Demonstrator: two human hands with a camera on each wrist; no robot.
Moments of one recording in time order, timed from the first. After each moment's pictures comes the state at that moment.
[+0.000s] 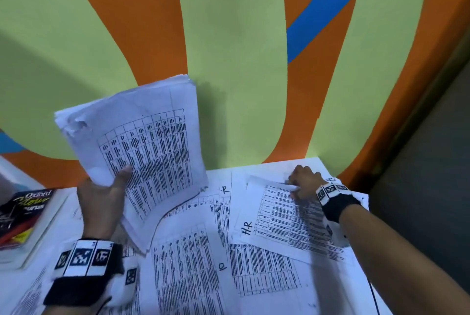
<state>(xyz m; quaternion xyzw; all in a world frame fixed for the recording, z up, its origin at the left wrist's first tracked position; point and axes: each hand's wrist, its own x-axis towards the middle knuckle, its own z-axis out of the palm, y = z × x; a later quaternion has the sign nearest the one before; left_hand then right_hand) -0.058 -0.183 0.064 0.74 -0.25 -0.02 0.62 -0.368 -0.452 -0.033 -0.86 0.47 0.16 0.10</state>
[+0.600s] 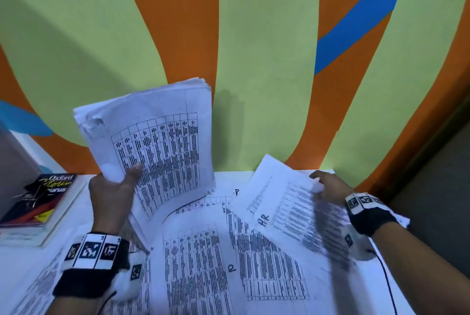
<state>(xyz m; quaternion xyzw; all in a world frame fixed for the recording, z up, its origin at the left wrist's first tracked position) -0.038 -0.164 0.058 0.74 -0.22 -0.02 0.63 -0.386 -0.461 -0.011 -0.85 0.49 0.03 0.20</state>
